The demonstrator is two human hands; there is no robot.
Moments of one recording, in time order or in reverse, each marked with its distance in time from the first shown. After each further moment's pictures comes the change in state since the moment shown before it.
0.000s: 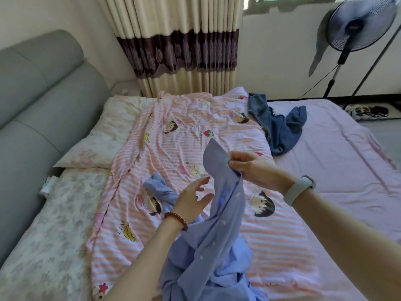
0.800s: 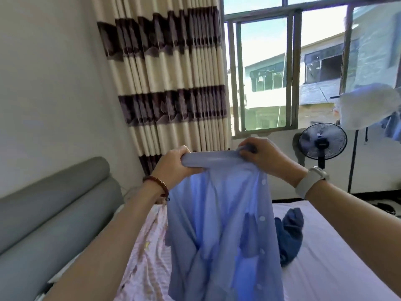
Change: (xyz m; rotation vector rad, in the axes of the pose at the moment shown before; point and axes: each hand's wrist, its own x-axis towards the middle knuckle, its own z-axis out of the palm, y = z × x) left_hand 0.014 0.331 -0.125 0.281 0.334 0.602; right_hand -0.090 -0.269 -0.078 -0.852 0.638 -0.697
